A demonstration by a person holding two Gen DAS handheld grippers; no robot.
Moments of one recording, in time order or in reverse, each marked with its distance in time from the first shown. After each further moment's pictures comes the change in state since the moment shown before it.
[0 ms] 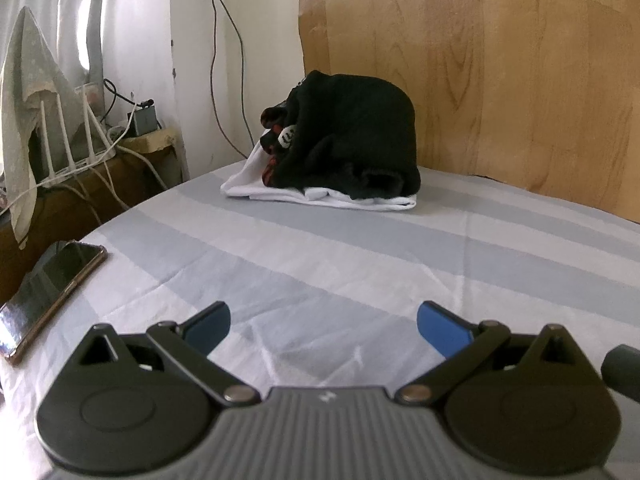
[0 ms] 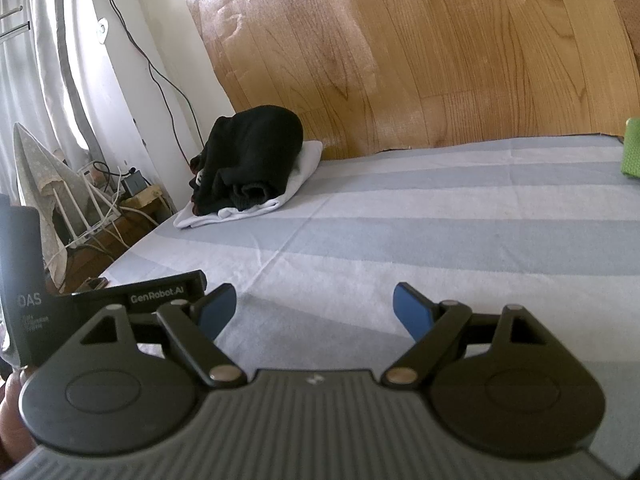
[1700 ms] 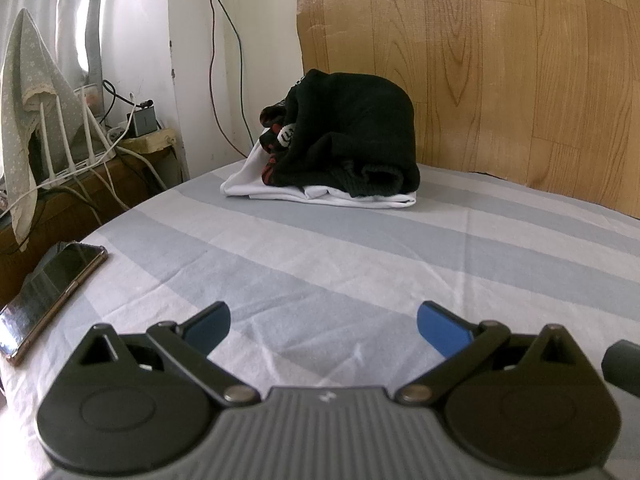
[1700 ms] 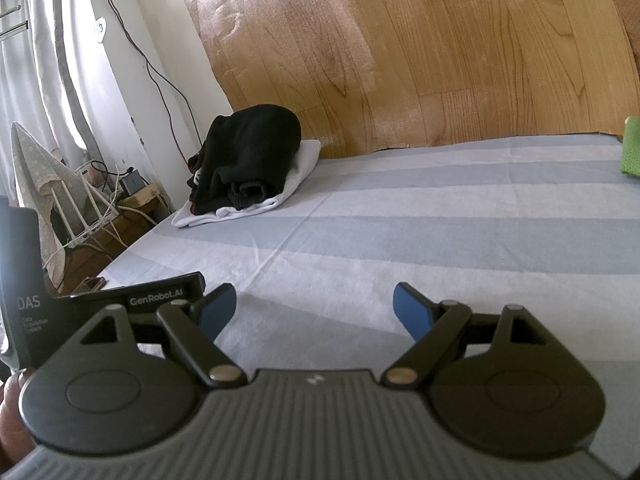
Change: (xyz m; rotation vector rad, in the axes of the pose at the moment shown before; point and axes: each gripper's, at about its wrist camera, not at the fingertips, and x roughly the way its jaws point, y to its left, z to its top) left arm 0.000 -0.001 -0.001 0.014 0.002 0.001; right arm 0.000 -0.003 -0.002 -0.003 0.010 0.001
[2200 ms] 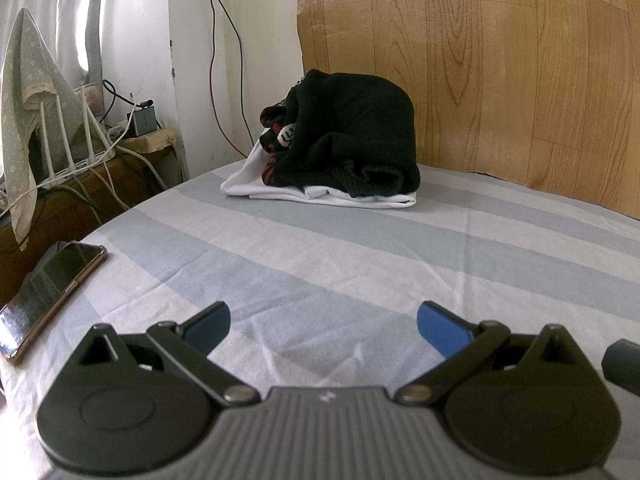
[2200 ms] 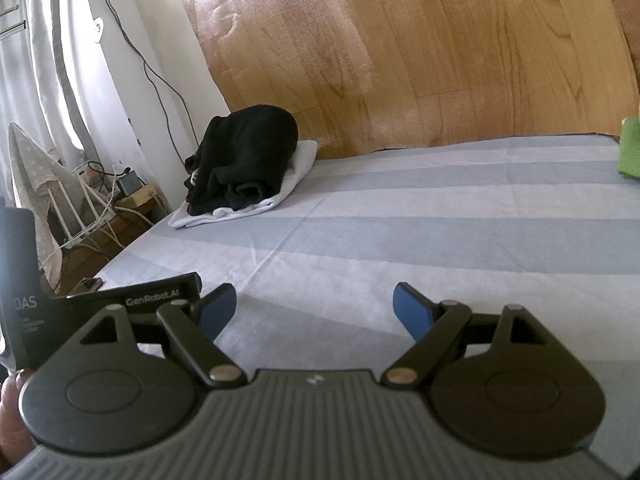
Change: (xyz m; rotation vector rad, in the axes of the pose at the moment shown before) left arm 0.000 0.000 0.000 0.001 0.000 -0.001; right arm 0.000 0.000 0.003 0.001 -0.001 -0.012
